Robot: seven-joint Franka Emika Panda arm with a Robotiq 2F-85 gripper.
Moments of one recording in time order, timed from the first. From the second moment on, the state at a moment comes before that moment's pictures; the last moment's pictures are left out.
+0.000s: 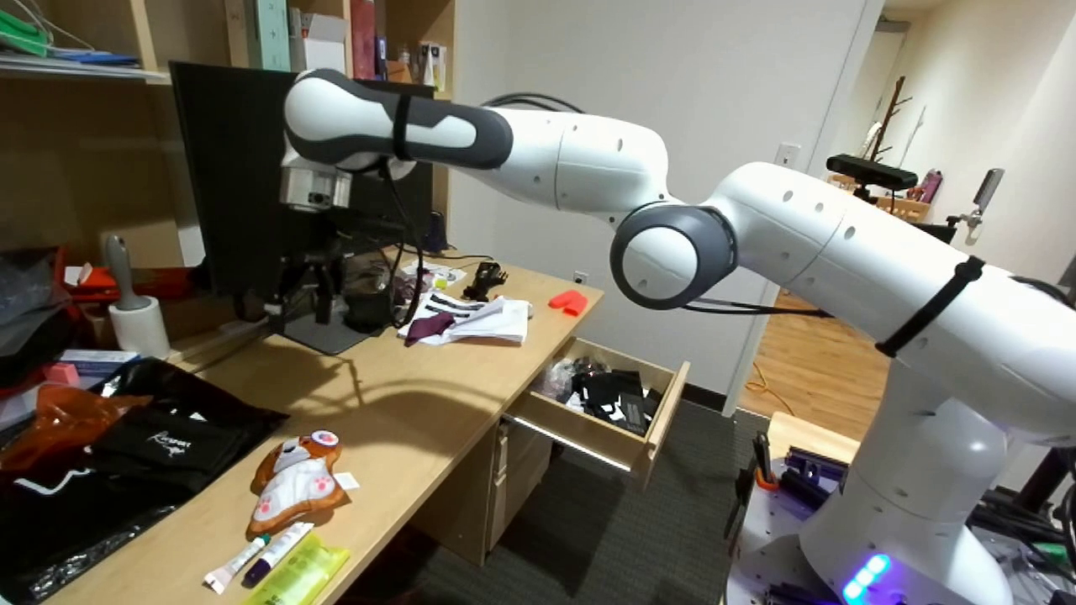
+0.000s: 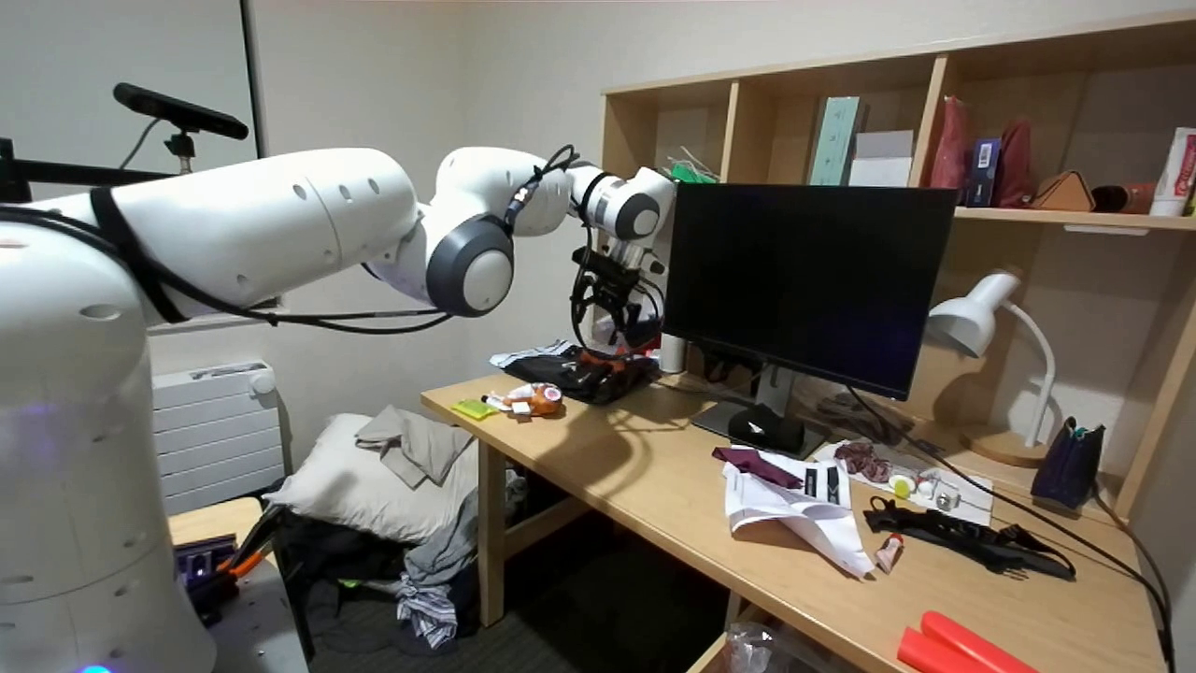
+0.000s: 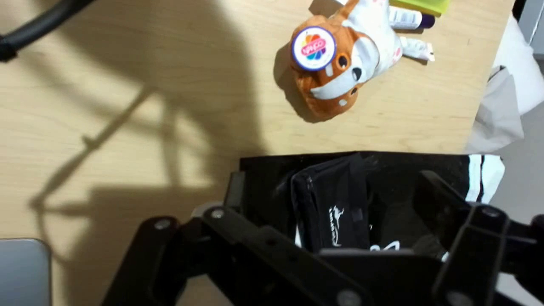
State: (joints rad) arm 0.19 1.25 0.17 -0.36 0.17 1.55 -0.04
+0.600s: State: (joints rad) arm 0.02 1.18 0.16 -0.35 0.18 1.70 0.07
